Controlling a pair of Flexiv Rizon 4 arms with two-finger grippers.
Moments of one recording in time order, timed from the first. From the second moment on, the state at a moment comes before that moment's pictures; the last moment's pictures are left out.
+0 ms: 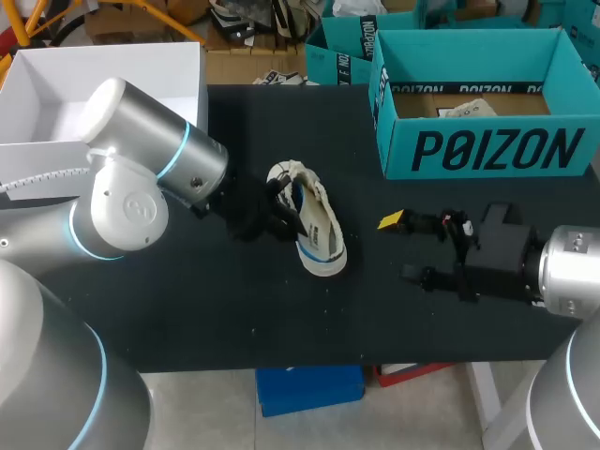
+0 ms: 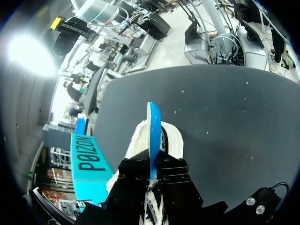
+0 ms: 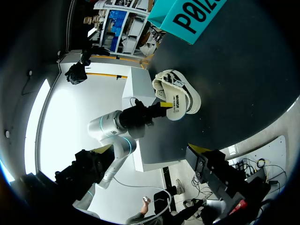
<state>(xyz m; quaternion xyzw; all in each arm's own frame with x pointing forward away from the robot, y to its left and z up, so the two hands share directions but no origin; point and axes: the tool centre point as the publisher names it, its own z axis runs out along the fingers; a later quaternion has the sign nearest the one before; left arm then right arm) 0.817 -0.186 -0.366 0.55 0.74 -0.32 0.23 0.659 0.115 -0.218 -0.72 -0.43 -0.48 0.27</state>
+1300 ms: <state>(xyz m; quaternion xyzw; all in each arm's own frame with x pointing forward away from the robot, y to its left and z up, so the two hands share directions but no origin) 0.771 -0.215 -0.364 0.58 0.71 -0.35 0.21 0.659 0.115 -0.218 -0.72 -0.43 -0.48 0.27</state>
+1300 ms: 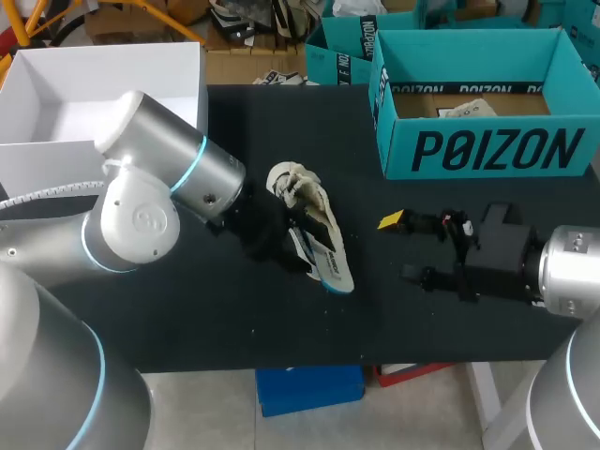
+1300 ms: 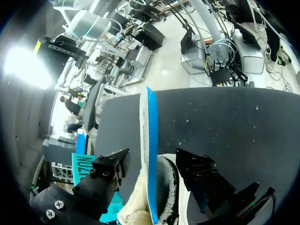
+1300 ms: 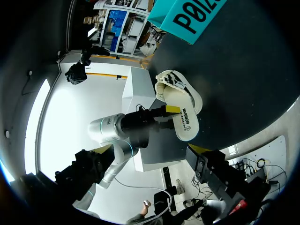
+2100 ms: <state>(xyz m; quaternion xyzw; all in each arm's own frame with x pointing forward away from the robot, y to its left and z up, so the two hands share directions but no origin) 0.802 -0.188 -0.358 0.60 0.73 -0.25 0.20 0.659 0.115 -0.218 -0.72 -0.43 -0.48 0.27</state>
